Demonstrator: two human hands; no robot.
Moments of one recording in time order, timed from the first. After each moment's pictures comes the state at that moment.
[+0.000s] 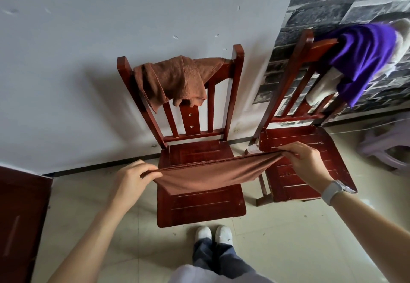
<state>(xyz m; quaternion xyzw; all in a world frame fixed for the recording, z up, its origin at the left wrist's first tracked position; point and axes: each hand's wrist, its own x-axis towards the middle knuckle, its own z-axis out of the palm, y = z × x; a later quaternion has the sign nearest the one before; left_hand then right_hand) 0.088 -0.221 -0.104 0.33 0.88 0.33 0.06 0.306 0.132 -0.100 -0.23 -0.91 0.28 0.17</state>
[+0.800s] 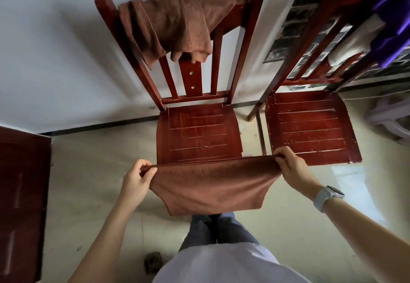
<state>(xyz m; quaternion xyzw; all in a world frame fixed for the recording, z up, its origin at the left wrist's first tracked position) 0.137 -0.257 -0.193 0.08 0.89 0.38 0.24 0.333 0.078 -0.193 -0.32 -0.87 0.38 -0.06</state>
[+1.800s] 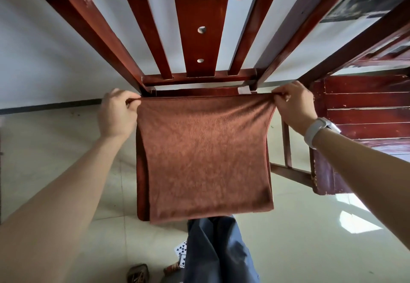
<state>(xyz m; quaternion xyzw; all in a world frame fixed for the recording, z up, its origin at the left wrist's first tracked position) -0.070 -0.156 -0.385 0.16 0.96 0.22 0.06 0.112 0.163 -0.374 -0.34 -0.90 0.27 0.04</state>
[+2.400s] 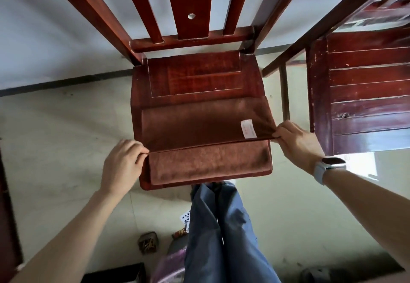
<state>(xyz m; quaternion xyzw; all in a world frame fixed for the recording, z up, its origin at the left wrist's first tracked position) 0.064 -0.250 -0.400 0.36 0.91 0.15 0.12 0.262 0.099 -0.393 -0.15 -0.97 0.19 -0.08</state>
